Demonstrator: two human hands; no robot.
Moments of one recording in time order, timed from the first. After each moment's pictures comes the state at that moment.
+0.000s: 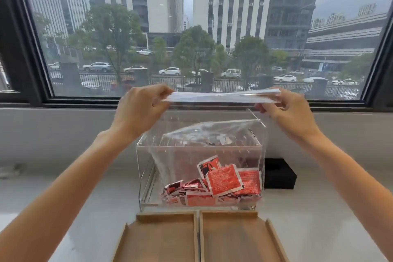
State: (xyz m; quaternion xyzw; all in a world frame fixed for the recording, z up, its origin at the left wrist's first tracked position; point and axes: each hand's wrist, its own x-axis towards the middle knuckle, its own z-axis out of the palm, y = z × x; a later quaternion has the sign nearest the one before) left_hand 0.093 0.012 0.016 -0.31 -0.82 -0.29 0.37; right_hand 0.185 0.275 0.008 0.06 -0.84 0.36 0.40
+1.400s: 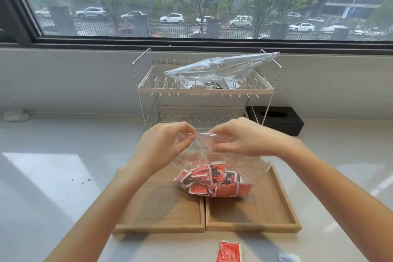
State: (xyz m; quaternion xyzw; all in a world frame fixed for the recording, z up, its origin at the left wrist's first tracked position) left_hand 0.140 0.015 -0.148 -0.32 -0.88 -0.32 0.14; right_hand 0.191 0.206 -0.103 0.14 -0.97 0.20 -0.08
